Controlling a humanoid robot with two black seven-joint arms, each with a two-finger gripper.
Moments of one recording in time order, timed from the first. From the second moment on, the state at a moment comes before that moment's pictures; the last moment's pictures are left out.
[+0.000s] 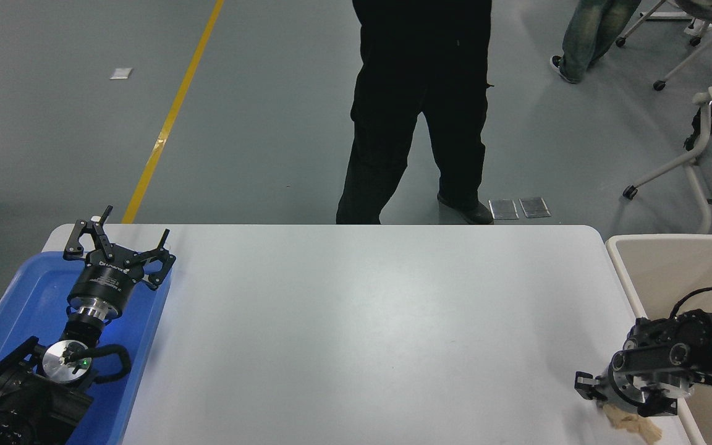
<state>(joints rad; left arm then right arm) -0.53 0.22 -1.14 -0.31 -0.10 -0.79 -0.14 1.19 -0.50 -0.90 1.22 -0.31 0.04 -0.42</state>
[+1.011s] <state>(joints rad) -0.54 0.22 -1.14 -0.31 -0.10 -0.79 -0.14 2.11 -0.72 -1.02 1.64 -0.07 0.63 -0.35</state>
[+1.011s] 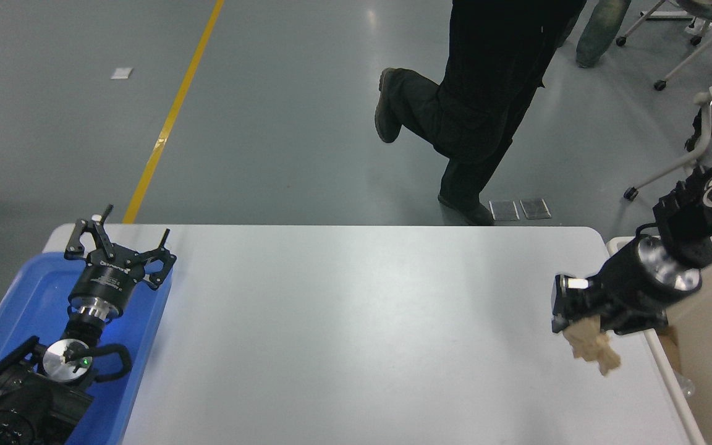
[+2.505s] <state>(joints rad) -0.53 0.23 -1.14 -0.31 -0.10 -0.79 -0.14 1.86 -0.76 -1.18 1.04 -0.09 0.64 -0.19</state>
